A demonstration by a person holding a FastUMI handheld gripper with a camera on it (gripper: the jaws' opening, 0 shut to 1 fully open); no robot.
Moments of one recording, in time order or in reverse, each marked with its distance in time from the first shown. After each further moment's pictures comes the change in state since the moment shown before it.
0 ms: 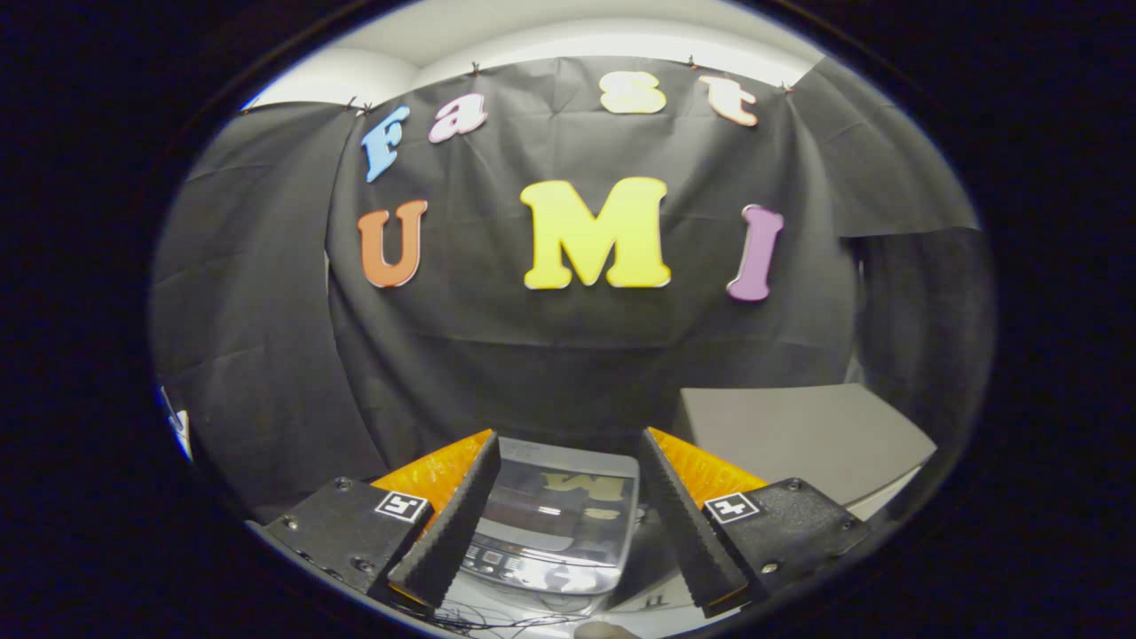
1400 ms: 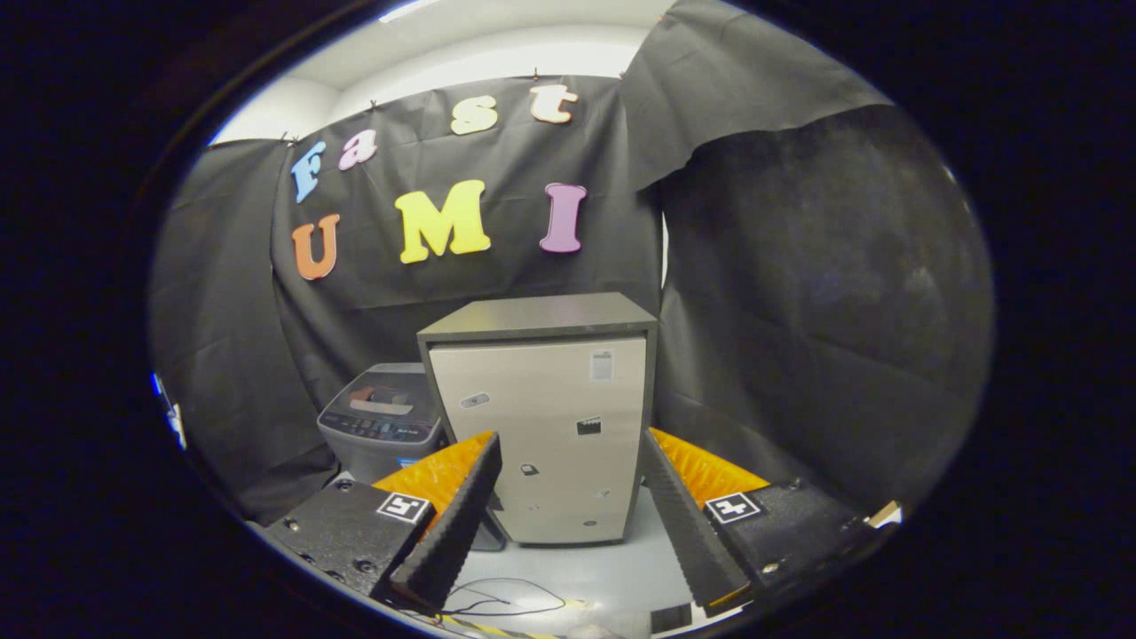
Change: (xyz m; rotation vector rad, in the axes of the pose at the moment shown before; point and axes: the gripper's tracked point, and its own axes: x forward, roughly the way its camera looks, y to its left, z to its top) arm -0.310 -0.275 -0.176 0.106 0.052 -0.214
